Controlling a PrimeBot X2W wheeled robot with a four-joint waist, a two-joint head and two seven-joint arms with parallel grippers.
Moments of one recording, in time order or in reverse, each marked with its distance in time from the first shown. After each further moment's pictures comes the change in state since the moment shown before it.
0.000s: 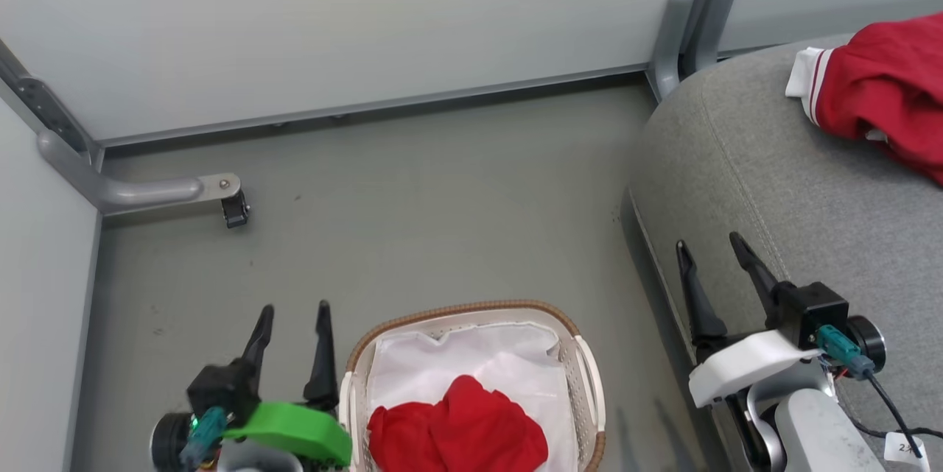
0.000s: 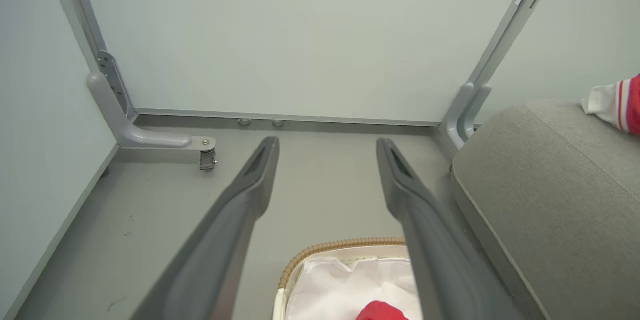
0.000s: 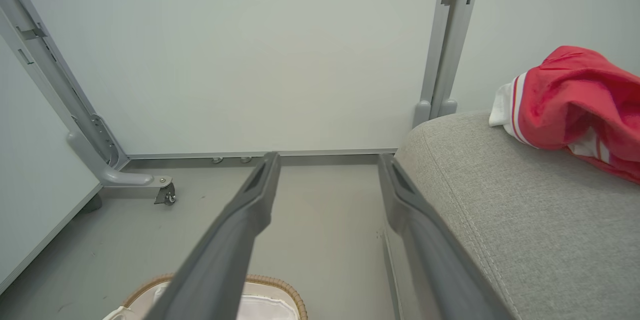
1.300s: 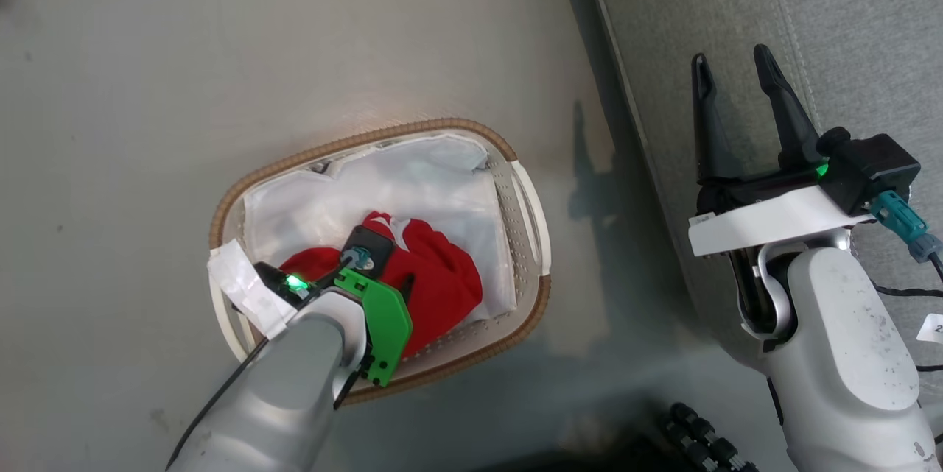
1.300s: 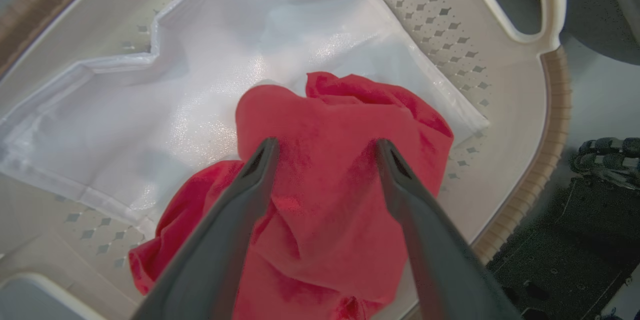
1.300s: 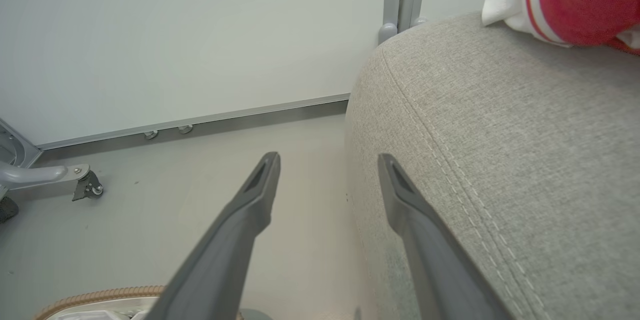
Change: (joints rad) left arm -0.662 -0.003 -0.638 0.788 -0.100 -0.076 0.233; right arm -0.277 -0.001 0.006 -0.132 0.098 0.000 0.000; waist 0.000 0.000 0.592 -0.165
